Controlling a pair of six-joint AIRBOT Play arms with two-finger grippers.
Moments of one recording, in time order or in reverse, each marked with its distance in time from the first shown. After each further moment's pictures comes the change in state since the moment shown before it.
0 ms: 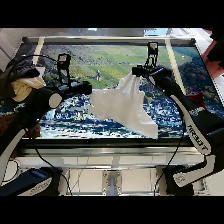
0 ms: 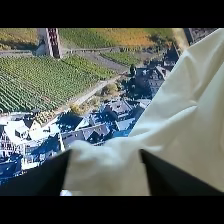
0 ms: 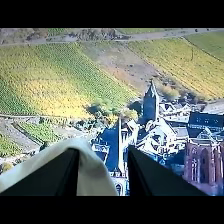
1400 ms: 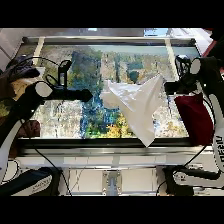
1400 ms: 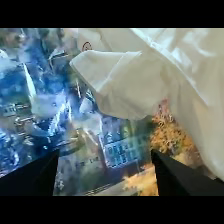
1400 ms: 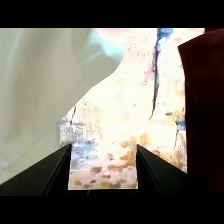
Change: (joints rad) left arm 0.160 -0.095 0.028 -0.484 -0.354 0.401; right arm -0.237 0.259 -0.011 0.259 0.951 -0.496
